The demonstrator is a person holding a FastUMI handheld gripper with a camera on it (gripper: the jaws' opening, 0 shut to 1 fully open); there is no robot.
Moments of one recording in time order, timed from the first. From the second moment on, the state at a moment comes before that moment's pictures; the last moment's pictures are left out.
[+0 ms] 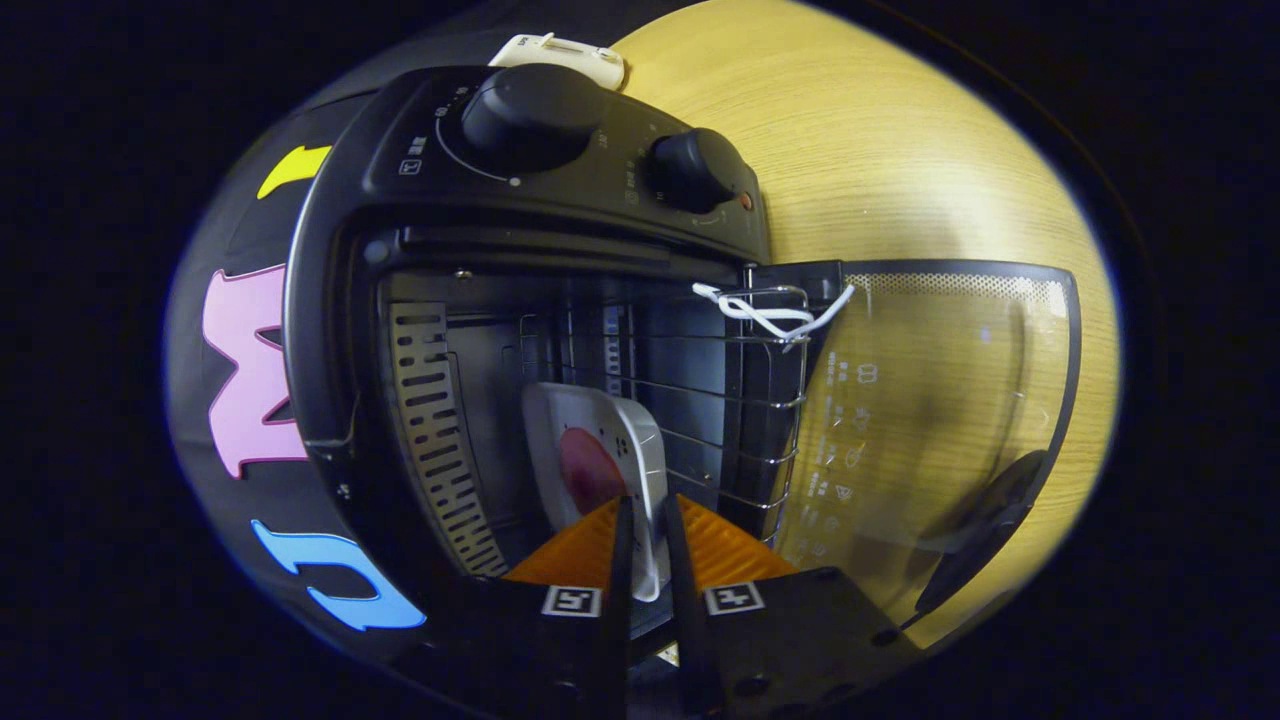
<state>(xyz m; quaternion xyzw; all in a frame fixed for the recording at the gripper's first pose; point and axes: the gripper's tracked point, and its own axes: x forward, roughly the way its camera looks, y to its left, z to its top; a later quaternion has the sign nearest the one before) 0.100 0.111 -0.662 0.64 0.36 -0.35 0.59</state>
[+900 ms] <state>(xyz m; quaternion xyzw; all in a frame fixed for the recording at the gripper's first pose) -0.071 0.139 -0.571 0.19 0.53 -0.03 0.82</state>
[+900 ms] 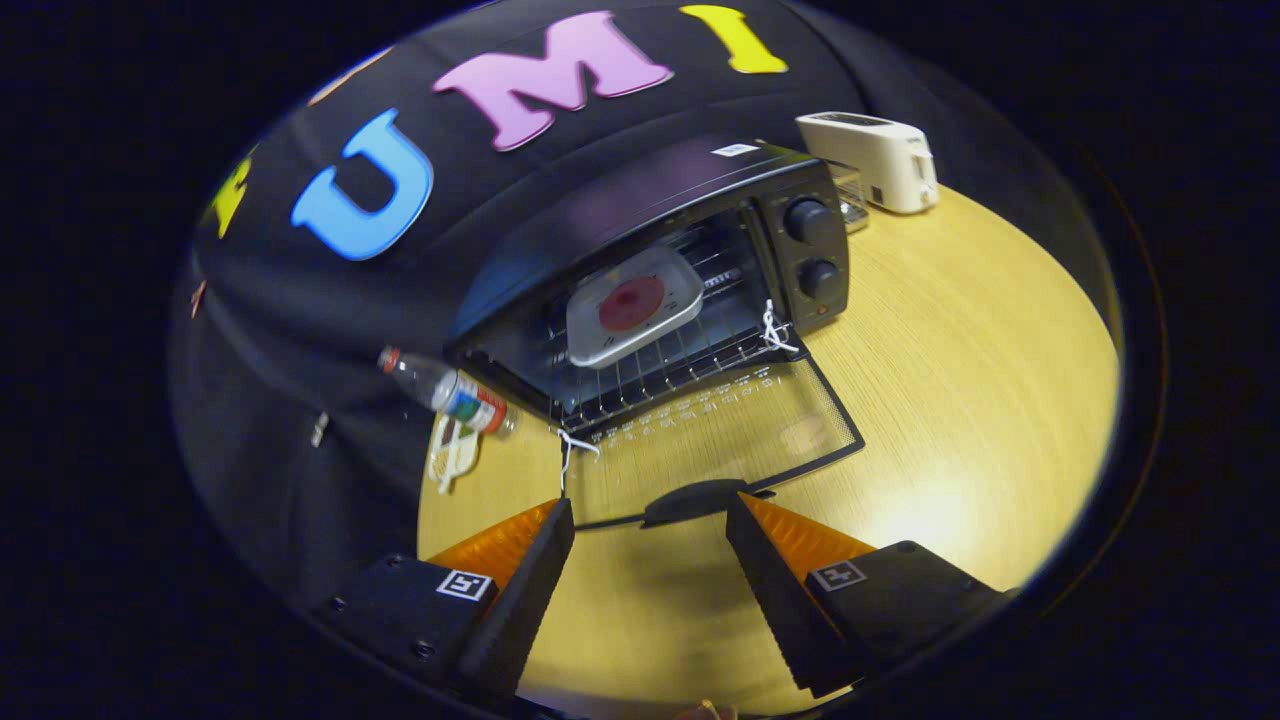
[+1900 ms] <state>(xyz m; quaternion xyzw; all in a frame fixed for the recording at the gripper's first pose) -0.093 0.124 -0.684 0.00 0.60 -0.07 0.79</state>
